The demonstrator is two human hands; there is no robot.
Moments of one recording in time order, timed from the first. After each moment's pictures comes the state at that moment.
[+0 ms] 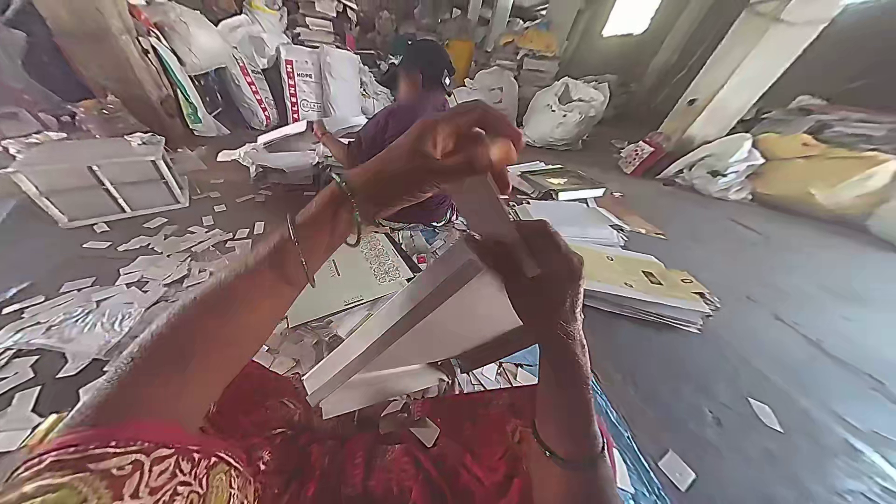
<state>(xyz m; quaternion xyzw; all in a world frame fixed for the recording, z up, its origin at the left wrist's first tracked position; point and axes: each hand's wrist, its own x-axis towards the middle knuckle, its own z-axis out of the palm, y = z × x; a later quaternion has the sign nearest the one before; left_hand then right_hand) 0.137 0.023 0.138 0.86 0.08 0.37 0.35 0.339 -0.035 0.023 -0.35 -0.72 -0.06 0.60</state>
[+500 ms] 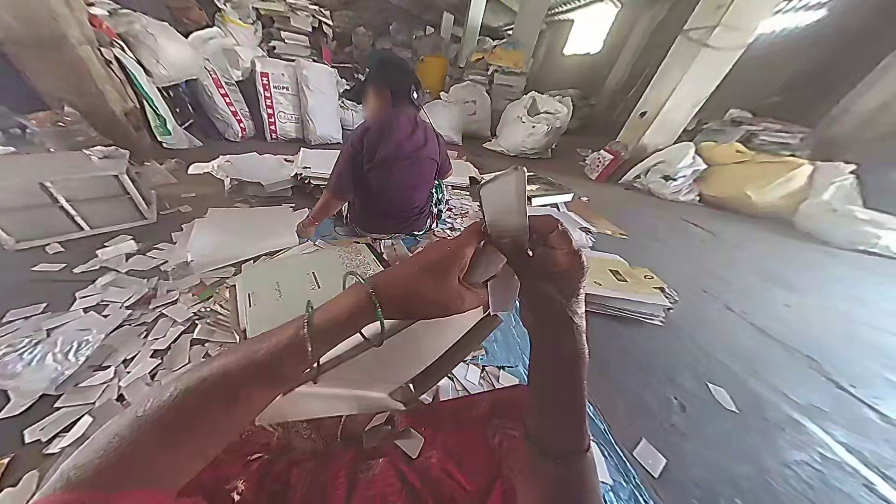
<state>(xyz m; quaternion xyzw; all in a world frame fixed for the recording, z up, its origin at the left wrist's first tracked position) 0.180 -0.033 0.084 0.90 0.22 0.28 0.26 0.368 -0.034 0.028 -0.27 -0.64 0.15 0.70</state>
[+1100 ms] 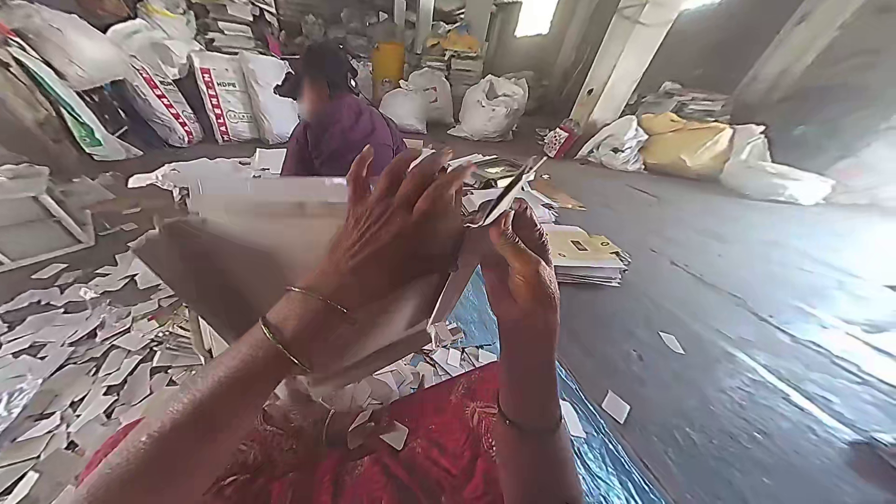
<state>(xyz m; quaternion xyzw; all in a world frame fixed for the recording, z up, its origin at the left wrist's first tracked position) 0.192 -0.015 0.086 0.87 0.25 0.35 -0.25 0.372 -0.056 0.030 -0.12 -0.52 0.38 0.75</state>
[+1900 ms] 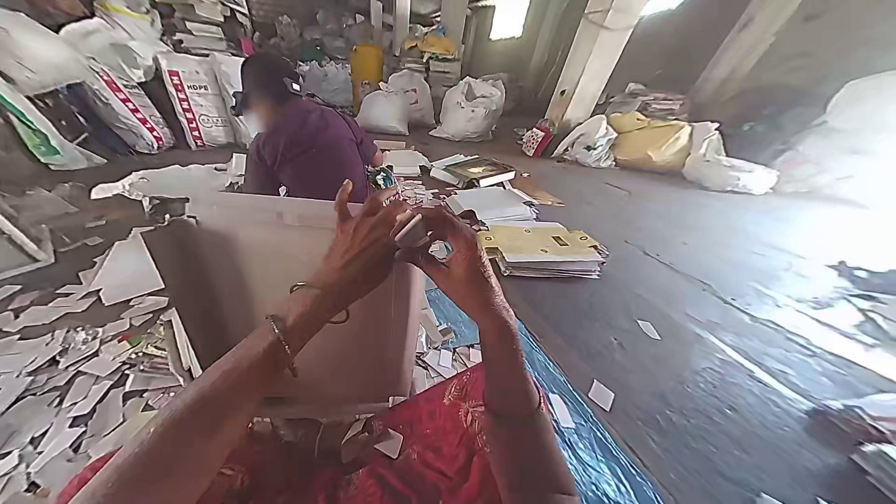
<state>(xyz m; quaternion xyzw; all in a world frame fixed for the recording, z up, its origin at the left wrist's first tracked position) 0.188 0.032 0.048 0.89 0.25 0.32 -0.20 0.365 -0.019 0.023 -0.33 -0.75 0.03 0.57</state>
